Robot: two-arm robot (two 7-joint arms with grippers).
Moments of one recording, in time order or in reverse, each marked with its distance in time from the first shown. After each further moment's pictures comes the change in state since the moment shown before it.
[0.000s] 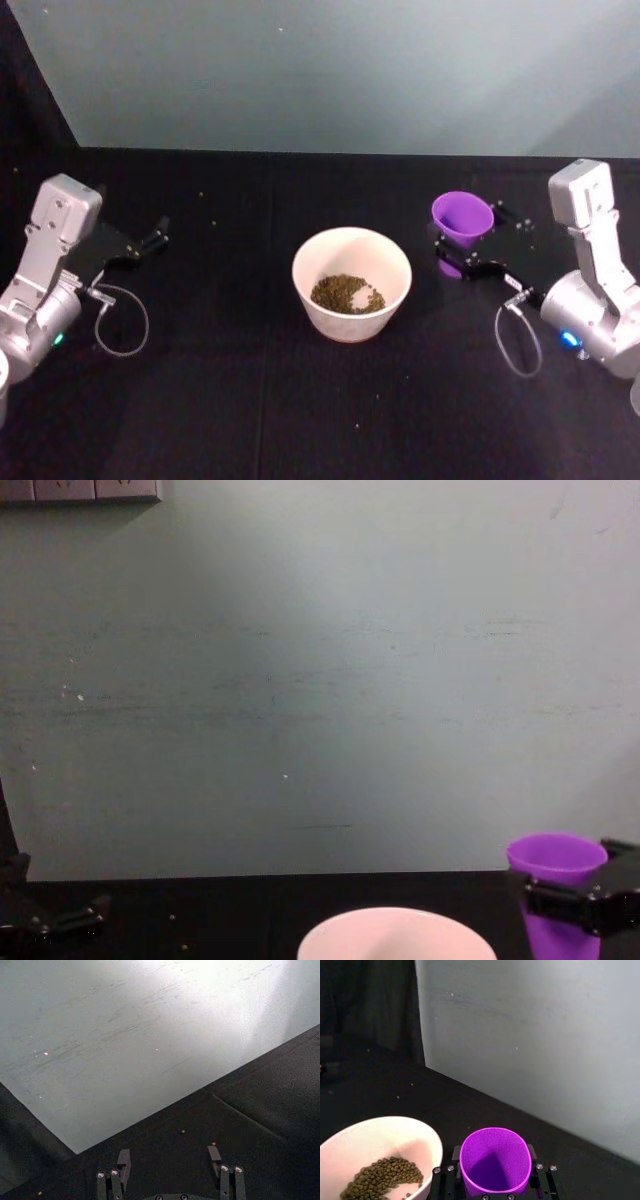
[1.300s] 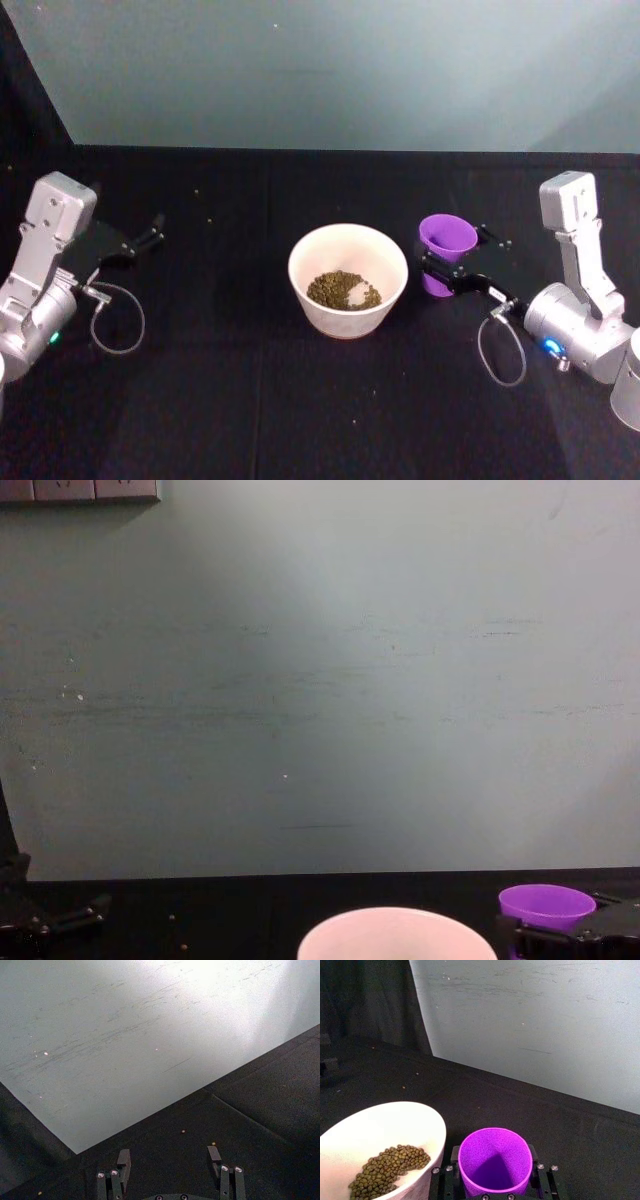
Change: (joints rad) left arm 0.000 0.000 0.000 0.000 0.000 0.000 0.000; right arm 0.039 0.006 -0.051 0.120 0.134 0.018 0.007
